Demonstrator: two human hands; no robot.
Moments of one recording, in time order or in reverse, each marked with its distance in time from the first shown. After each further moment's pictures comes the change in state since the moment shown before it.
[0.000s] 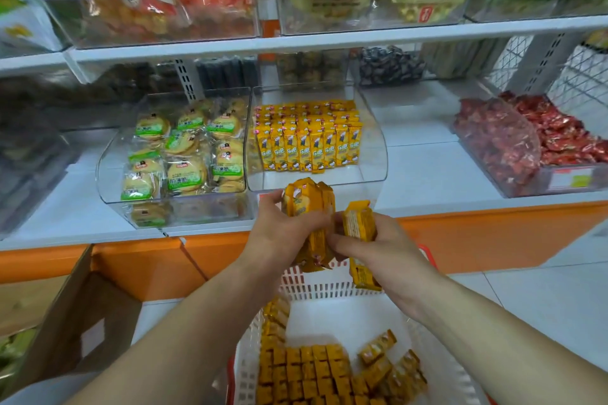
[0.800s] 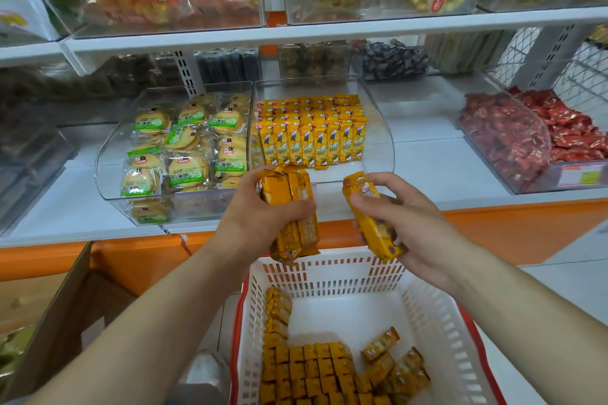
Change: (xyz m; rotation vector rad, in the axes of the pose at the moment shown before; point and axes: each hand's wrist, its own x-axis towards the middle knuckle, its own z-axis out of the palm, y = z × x) left_hand 0.004 0.020 -0.037 0.121 -0.027 0.115; right_hand 0.018 -0.020 -0.021 0.243 -0.010 0.061
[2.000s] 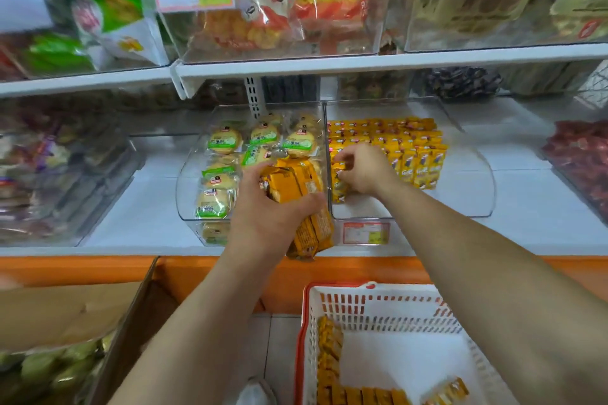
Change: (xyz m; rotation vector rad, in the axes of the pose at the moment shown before) left_hand 0.025 0.018 -0.089 0.007 0.297 0.181; right_hand 0.244 0.009 0.102 -1.207 0.137 -0.382
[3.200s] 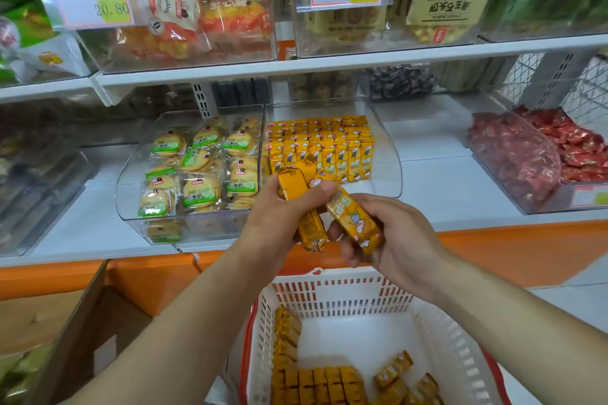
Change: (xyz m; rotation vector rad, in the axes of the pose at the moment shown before) left_hand -0.050 0.012 0.101 -0.235 -0.321 -0.110; right_hand -0.222 0.008 -0.120 1.343 -0.208 0.303
